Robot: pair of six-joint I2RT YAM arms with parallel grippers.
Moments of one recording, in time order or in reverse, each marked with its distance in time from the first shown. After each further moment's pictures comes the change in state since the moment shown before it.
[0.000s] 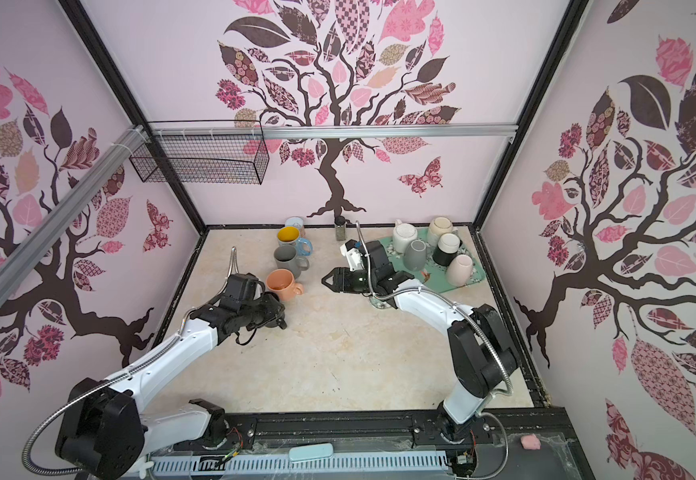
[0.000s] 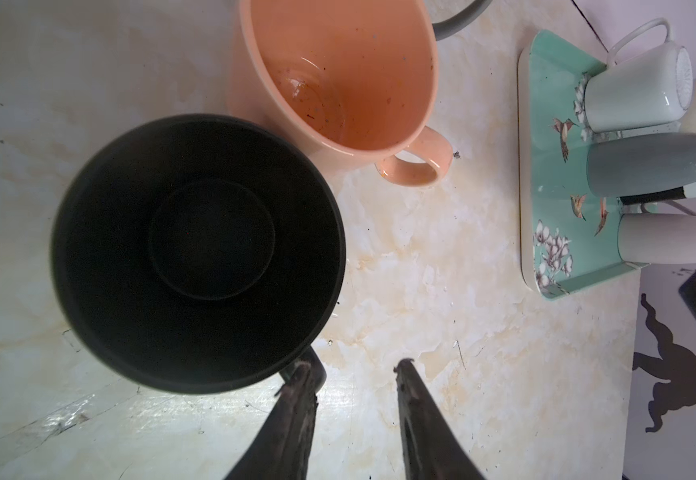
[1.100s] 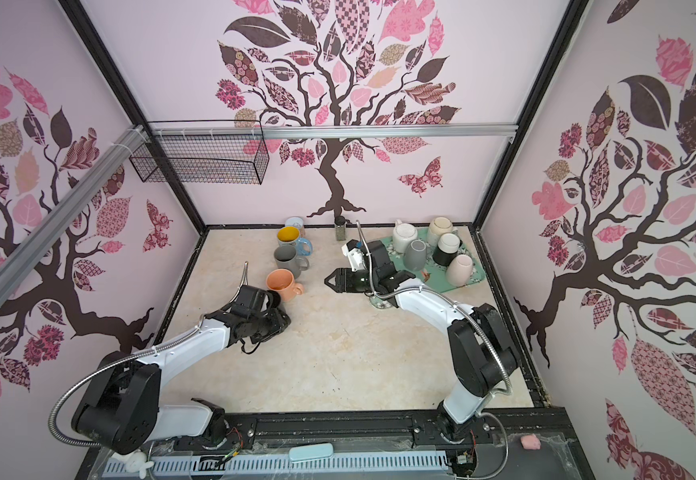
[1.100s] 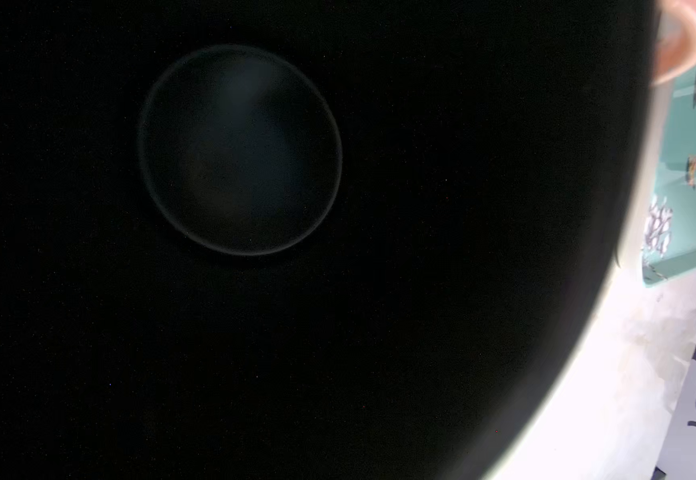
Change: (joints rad) left arm -0.004 0.149 -0.103 0.104 0.068 -0.026; right arm -0.023 0.000 -0.001 -0.029 0.013 -0.071
